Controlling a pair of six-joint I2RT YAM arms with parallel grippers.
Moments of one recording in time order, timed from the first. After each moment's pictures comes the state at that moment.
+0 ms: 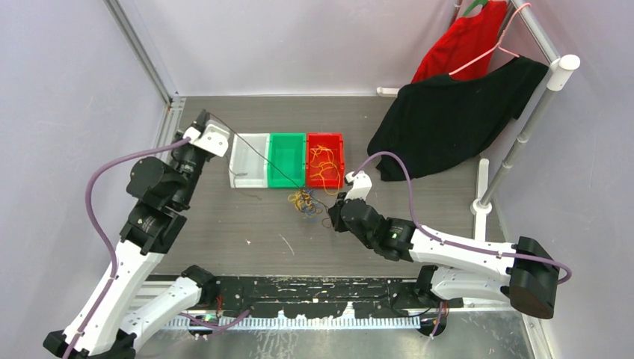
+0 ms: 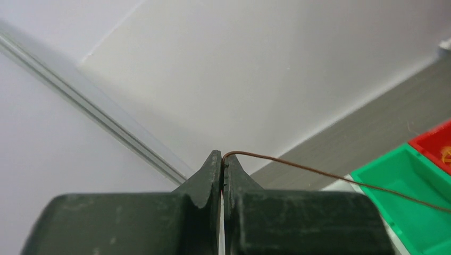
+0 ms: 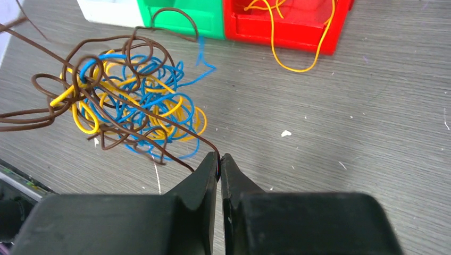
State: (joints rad) left arm -0.48 0.75 1.03 -0.05 -0.19 0.73; right arm 1.07 1.07 0.61 -0.08 0.51 0.69
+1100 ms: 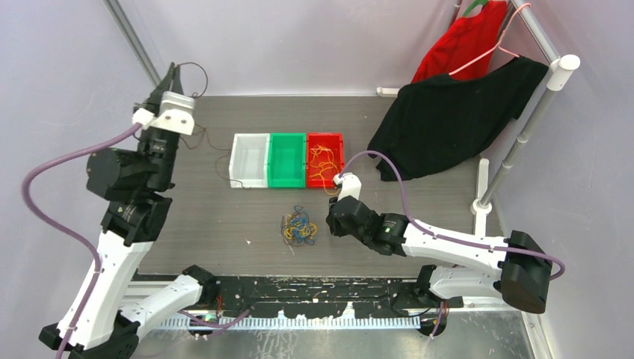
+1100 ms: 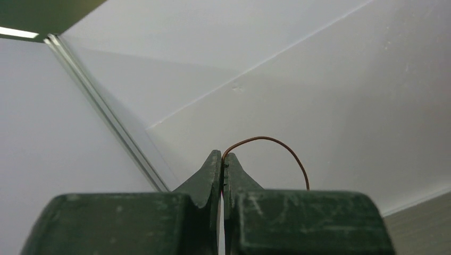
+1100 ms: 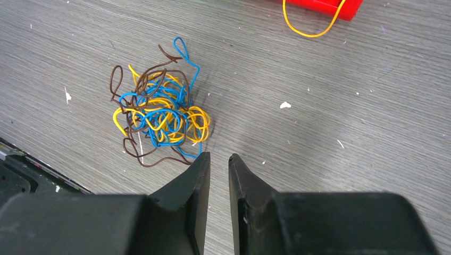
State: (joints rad) left arm -0.48 0.89 1.35 0.13 -0.18 0.74; right arm 1.07 1.14 0.68 -0.24 0.39 0.63
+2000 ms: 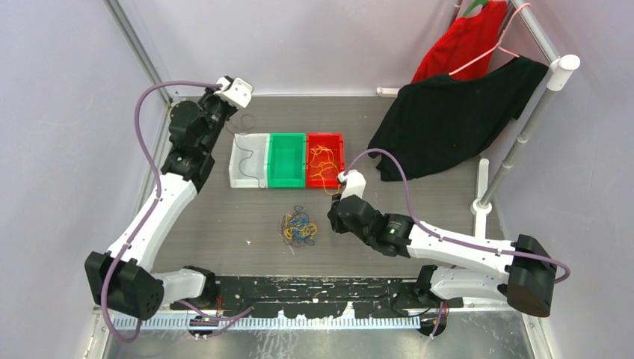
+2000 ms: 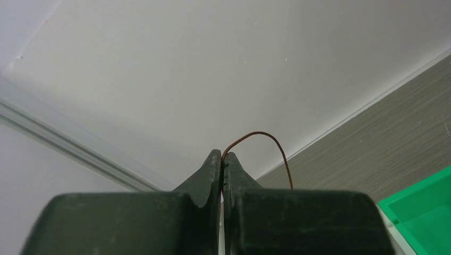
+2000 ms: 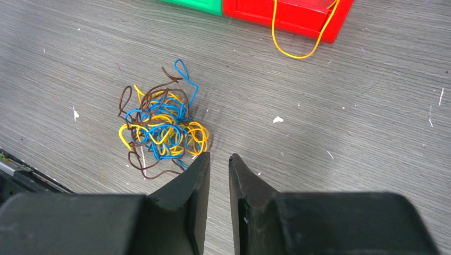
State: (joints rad) left arm -0.29 1.21 1.15 0.24 -0.01 0.71; right arm 1.07 1.10 0.68 -0.22 0.44 0.62
